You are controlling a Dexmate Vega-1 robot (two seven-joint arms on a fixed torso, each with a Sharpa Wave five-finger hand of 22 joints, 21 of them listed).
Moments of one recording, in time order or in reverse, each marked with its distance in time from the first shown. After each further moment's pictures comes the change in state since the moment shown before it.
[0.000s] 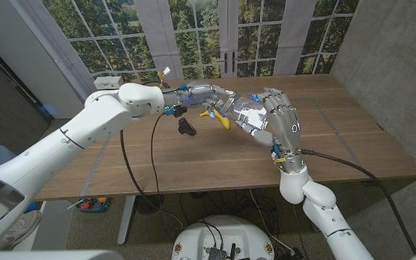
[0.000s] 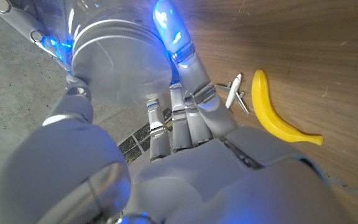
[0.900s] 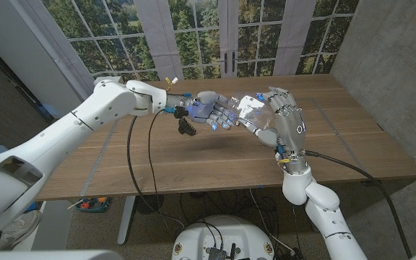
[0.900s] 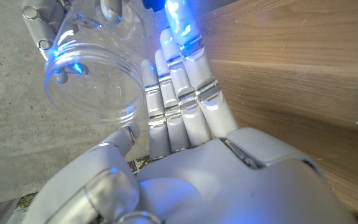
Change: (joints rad) left arm -0.114 -0.055 0.056 0.179 -0.247 0.189 -0.200; left_hand -0.325 0.124 0.199 0.265 0.038 0.297 0.123 -0.084 0.068 0.169 -0.060 -0.114 0.014 0.135 -0.125 -0.050 0.000 0.003 0.035 -0.041 -0.009; right arm -0.019 0.085 0.092 -0.017 -0.057 0.076 -0.002; right_hand -0.011 0.011 0.000 0.000 0.003 0.000 0.000 0.000 0.000 0.000 0.000 -0.006 0.000 0.000 0.000 0.001 0.005 -0.005 -0.005 0.009 0.000
